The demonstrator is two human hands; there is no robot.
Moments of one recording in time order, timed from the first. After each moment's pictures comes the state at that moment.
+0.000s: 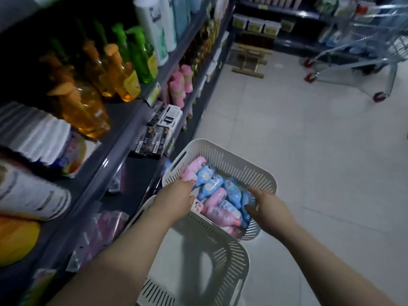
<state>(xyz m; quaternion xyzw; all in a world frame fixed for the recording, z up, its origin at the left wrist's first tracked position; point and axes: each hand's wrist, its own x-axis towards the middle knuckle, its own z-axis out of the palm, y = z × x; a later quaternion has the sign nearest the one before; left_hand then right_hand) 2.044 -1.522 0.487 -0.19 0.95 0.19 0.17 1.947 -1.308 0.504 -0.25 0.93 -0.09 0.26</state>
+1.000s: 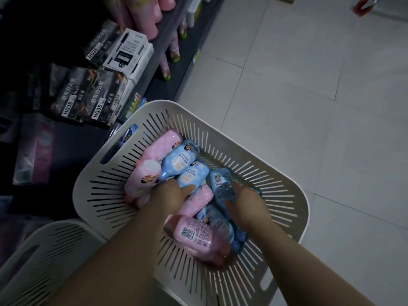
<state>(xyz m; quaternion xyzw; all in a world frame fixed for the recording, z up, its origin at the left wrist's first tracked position) 1.909 -1.507 0.215 -0.42 0.79 0.30 0.33 1.824 -1.334 0.243 -0.19 0.91 -0.08 0.36</state>
